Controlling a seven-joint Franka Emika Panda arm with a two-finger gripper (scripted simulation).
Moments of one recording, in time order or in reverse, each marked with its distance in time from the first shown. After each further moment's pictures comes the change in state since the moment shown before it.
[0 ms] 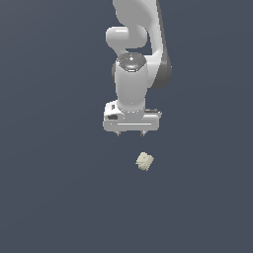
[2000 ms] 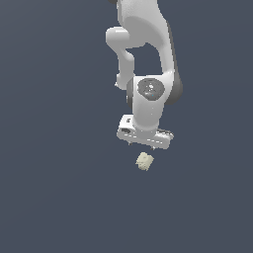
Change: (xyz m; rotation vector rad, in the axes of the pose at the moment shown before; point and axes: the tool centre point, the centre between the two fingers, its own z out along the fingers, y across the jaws) arm 0.022 -0.045 0.053 -0.016 -0.036 0.262
